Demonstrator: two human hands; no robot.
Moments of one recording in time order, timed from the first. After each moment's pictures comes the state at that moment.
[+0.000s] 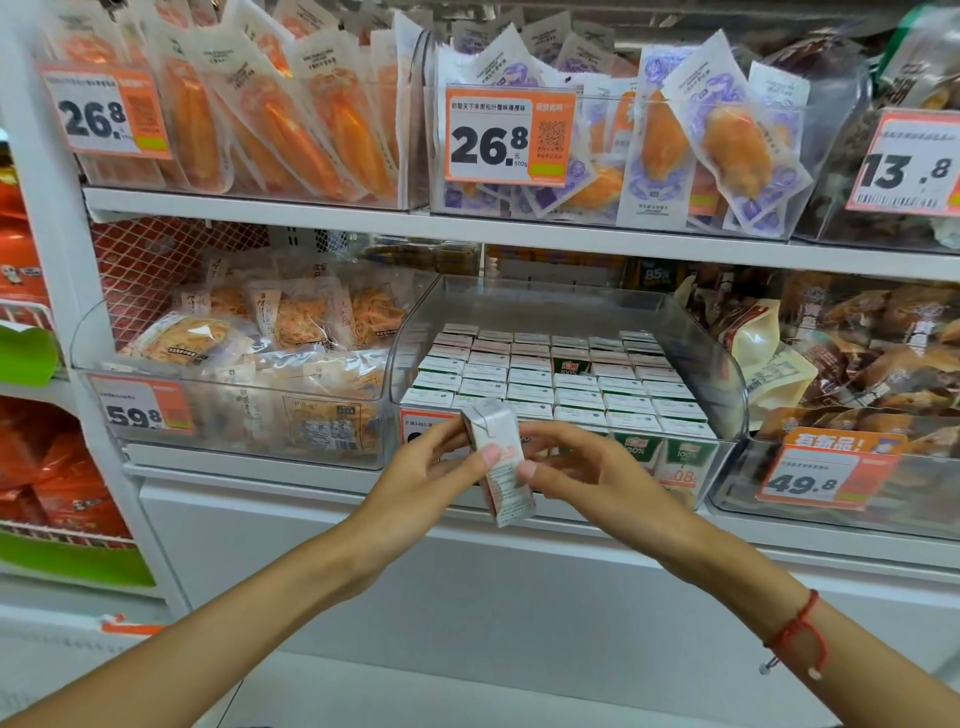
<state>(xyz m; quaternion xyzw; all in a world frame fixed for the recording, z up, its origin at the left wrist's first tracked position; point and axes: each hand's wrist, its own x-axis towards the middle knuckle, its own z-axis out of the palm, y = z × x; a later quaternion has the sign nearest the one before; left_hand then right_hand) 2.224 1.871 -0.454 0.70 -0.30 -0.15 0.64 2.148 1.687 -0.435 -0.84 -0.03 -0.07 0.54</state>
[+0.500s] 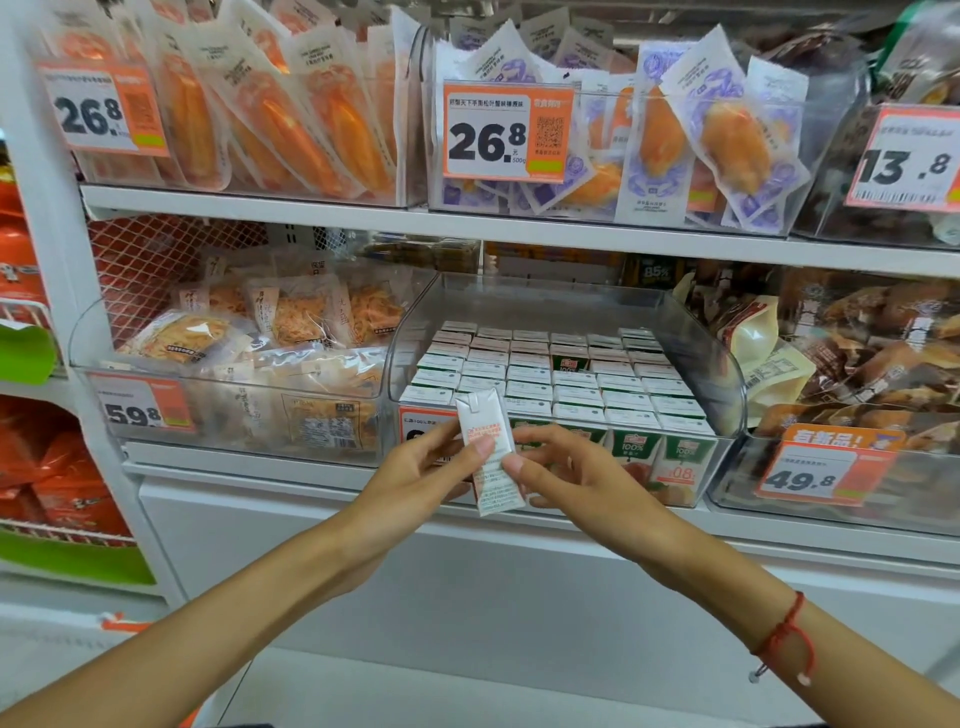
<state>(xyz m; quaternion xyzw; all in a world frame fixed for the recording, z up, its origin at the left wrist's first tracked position) 2.224 1.875 -0.454 0.66 -0.29 -0.20 0.66 2.149 1.700 -0.437 -0.83 0.02 -0.05 0.55</state>
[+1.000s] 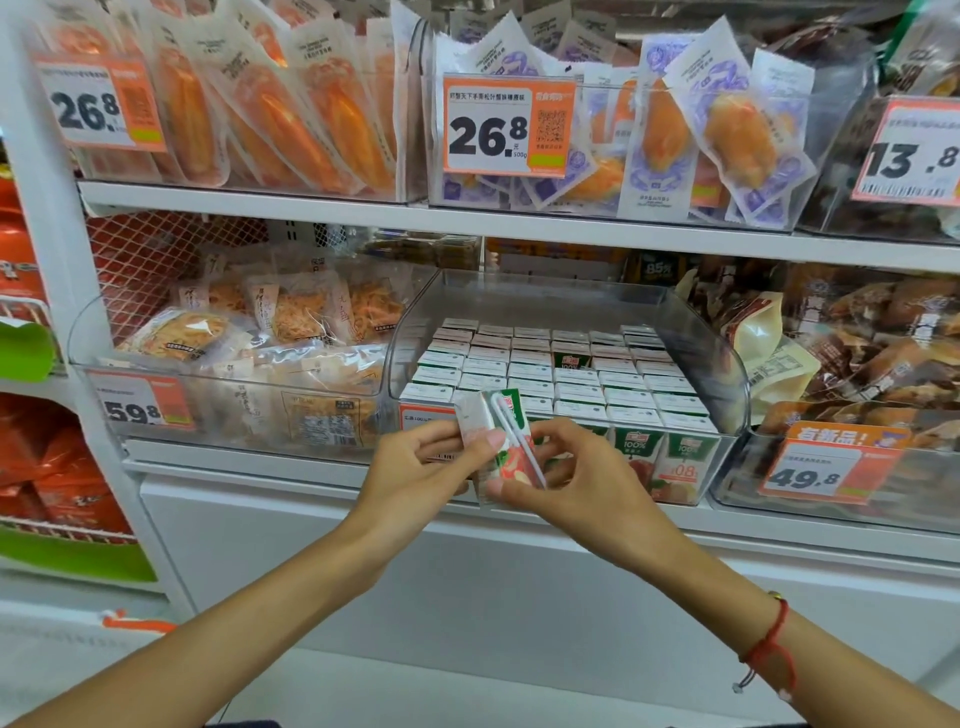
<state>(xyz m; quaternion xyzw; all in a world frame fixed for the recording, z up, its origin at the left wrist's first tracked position) 2.219 1.867 -0.452 0.68 -0.21 -0.11 0.70 2.148 1.708 -0.440 -0.89 0.07 -0.14 0.42</state>
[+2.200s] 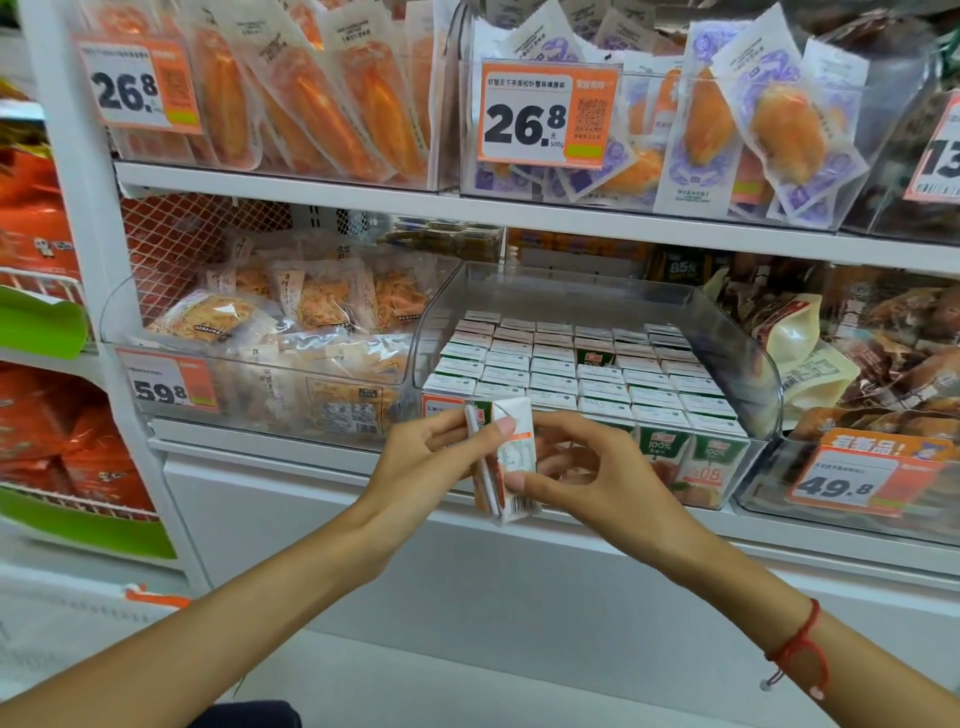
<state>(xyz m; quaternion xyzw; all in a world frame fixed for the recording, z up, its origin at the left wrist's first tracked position) 2.220 1.878 -0.447 0.66 -0.22 -0.14 0.71 2.153 1.711 -0.438 -0.86 -0.03 -0.13 0.49</state>
